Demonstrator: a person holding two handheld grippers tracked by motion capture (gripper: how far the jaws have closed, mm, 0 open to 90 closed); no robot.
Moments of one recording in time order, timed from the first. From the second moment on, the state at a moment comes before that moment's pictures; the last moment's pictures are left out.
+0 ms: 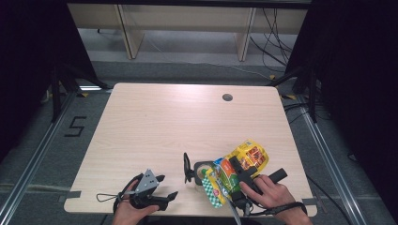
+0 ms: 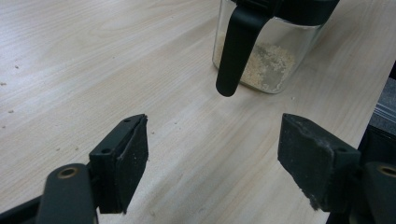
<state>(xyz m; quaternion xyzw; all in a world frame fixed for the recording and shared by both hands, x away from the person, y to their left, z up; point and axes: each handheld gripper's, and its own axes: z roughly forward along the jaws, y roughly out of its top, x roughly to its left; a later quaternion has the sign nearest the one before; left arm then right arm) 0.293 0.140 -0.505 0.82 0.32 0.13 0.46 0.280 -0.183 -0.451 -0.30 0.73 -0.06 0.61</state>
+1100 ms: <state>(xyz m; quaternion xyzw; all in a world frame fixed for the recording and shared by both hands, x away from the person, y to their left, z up) 0.292 0.140 -0.504 0.82 0.32 0.13 0.45 0.281 -0.182 -0.448 -0.30 0.74 -0.07 0.60</state>
